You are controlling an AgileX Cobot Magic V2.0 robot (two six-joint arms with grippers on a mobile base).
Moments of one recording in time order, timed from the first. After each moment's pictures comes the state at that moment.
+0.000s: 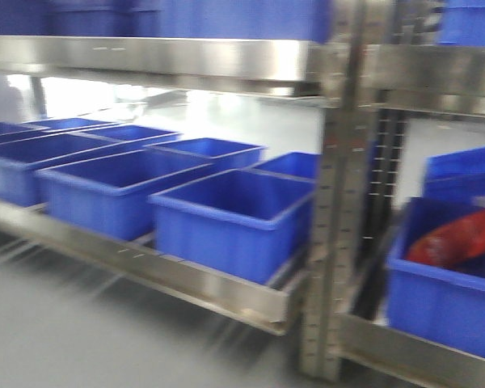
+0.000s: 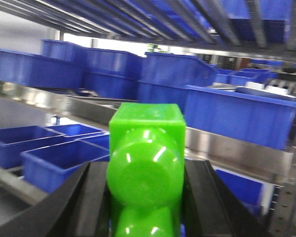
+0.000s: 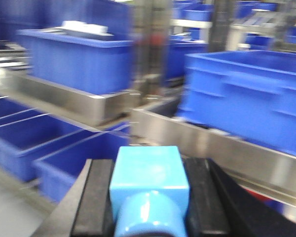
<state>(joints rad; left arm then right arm) 0.13 0.23 -0.54 -0.11 0.26 0.03 0.11 0.54 -0.72 0.01 0.35 0.02</state>
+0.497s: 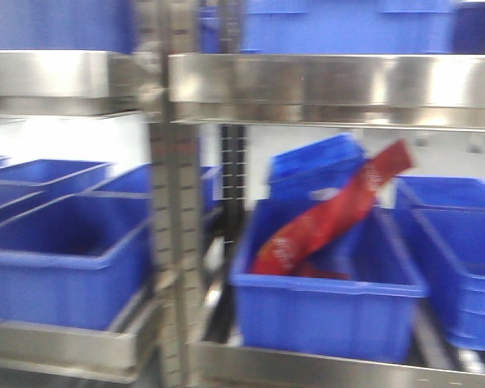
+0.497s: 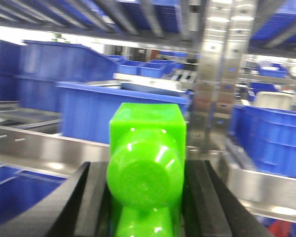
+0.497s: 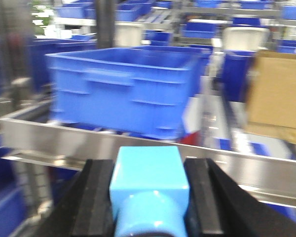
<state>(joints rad) 0.13 0.23 -0.54 -0.11 0.26 0.03 0.11 0.54 -0.72 0.01 0.35 0.02</state>
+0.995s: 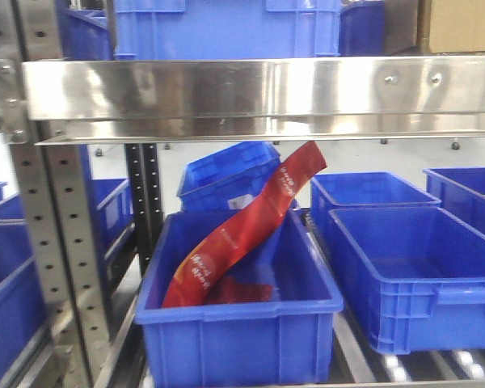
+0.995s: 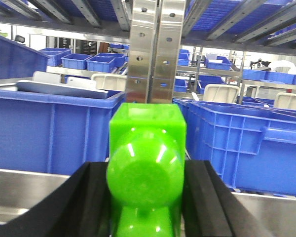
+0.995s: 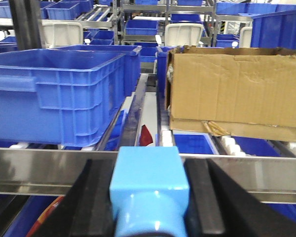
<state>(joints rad) 0.13 0.23 -0.54 -0.11 0.26 0.03 0.11 0.54 -0.72 0.01 0.35 0.02</state>
